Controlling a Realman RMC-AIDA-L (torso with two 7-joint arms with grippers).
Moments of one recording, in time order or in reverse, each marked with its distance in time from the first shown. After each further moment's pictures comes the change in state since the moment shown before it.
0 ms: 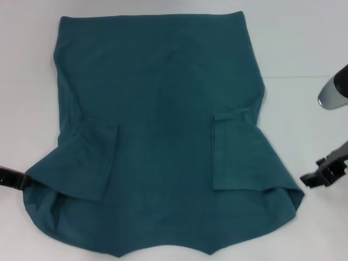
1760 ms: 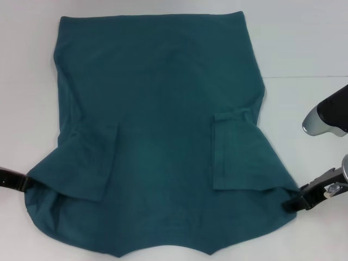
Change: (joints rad) left arm 0.000 -0.003 0.003 -0.008 0.000 -0.003 0.004; right arm -0.021 0.002 -0.053 0.215 0.082 0.158 0.023
